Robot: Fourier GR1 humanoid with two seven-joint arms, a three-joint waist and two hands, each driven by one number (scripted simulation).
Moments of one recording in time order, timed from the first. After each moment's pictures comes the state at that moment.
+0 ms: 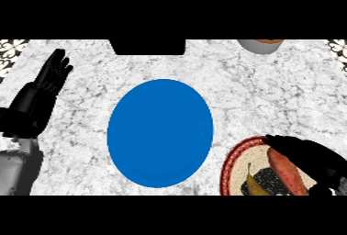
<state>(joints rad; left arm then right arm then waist) -0.27 0.34 0.04 -1.60 0.11 -0.02 0.11 -0.03 -0.70 0.32 -1.73 0.65 0.64 0.17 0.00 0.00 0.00</state>
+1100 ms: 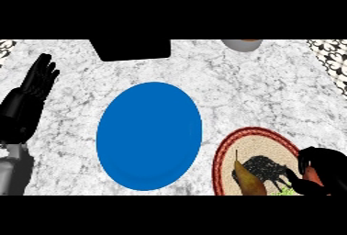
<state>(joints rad) -0.22 0.33 0.11 -1.61 0.08 -0.03 0.11 0.16 -0.52 0.13 -1.66 0.92 0.20 0.28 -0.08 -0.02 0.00</state>
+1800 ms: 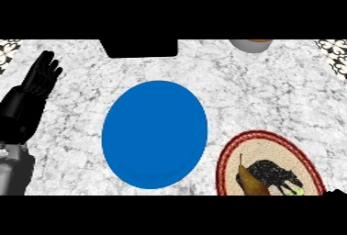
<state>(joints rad) -0.23 0.33 0.10 -1.66 0.09 -0.05 0.15 0.57 -0.34 0.24 -2.35 1.09 -0.02 0.54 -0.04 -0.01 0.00</state>
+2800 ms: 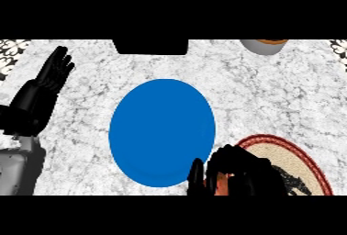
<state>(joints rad) -0.29 0.30 0.08 -1.62 0.07 -0.07 0.13 -0.17 -0.02 0.74 -2.20 1.22 0.10 1.01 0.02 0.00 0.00</state>
